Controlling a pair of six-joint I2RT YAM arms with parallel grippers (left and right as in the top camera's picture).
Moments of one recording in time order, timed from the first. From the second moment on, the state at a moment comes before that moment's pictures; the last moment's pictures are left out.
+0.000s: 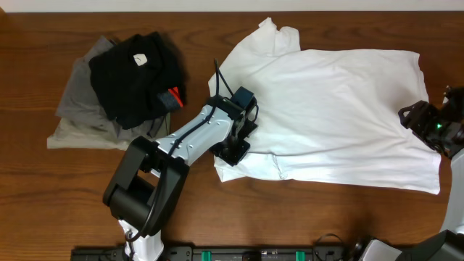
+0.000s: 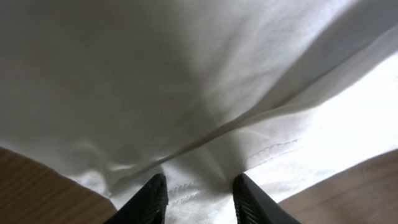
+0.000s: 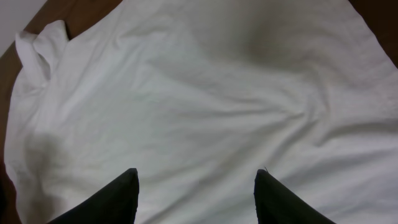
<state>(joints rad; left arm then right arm) -0.60 1.93 1.27 -0.96 0.12 0.06 -0.55 1.38 1.08 -0.74 -0.39 0.20</state>
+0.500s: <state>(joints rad) -0.58 1.88 1.29 -1.02 0.03 0.00 -0.55 1.38 1.08 -0.74 -0.39 0.20</state>
